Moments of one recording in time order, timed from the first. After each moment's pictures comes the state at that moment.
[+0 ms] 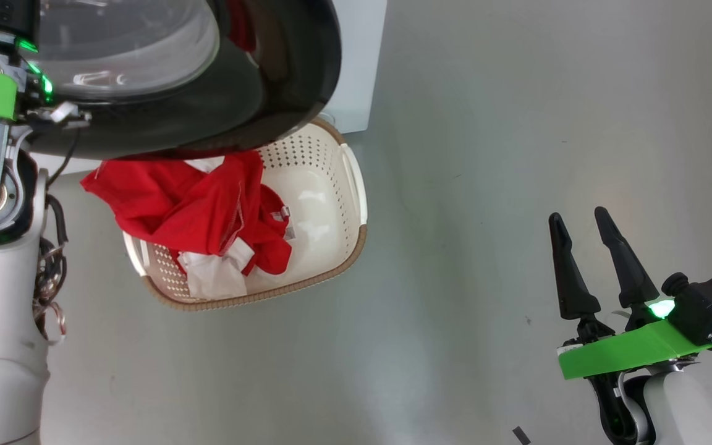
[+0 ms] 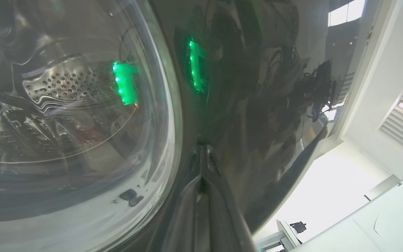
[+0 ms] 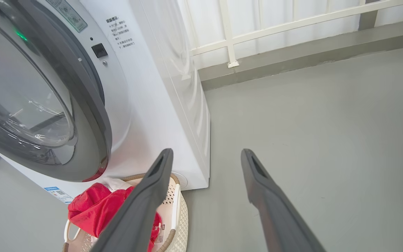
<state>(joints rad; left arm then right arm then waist) -0.94 0.22 -0.06 0.30 -1.45 -0.12 0.08 -0.17 -0.05 0.03 0.15 0.42 0.13 -0.26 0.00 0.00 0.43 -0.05</state>
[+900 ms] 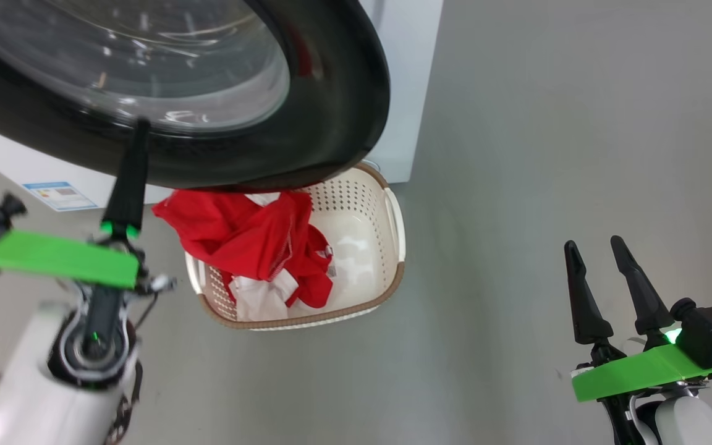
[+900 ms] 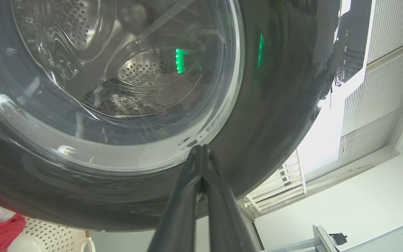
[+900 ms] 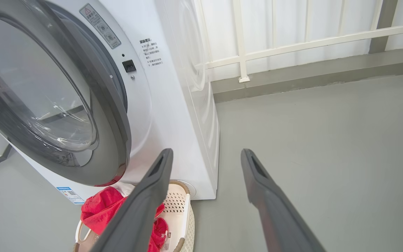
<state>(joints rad) -0.59 0.30 -0.30 0.26 -1.49 -0.12 -0.18 -0.10 -0.05 -0.02 0.16 0.37 0.13 -0.26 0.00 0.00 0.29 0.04</state>
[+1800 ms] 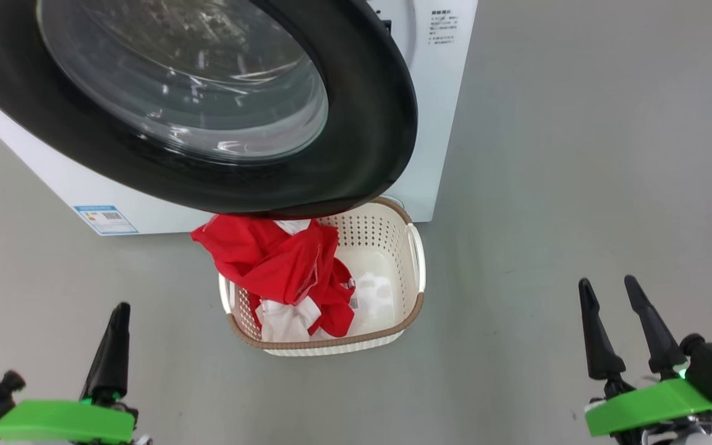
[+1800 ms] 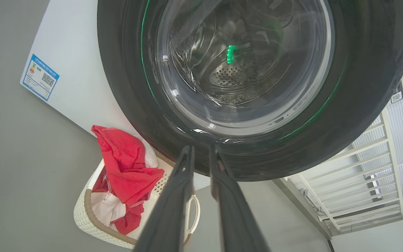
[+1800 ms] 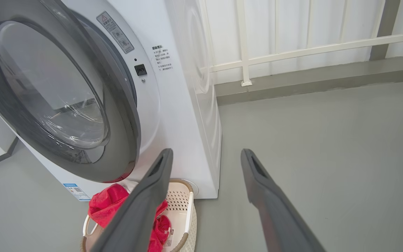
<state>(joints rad) -0.18 0.32 -0.20 0.29 -1.30 -0.12 -0.25 -0.01 -0.05 -0.05 0.16 0.35 0.13 -0.26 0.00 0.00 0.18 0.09</state>
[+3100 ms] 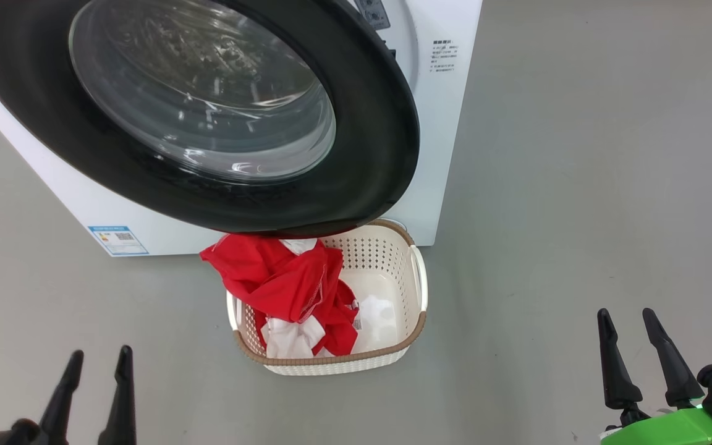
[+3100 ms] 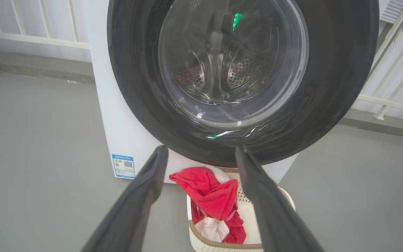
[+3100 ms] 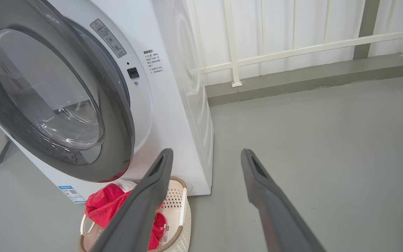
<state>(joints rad) 0.03 0.19 0.07 0.16 -0.44 -0.13 -0.25 0.08 -0.04 -0.10 0.15 0.36 0.13 -0.26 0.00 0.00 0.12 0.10</state>
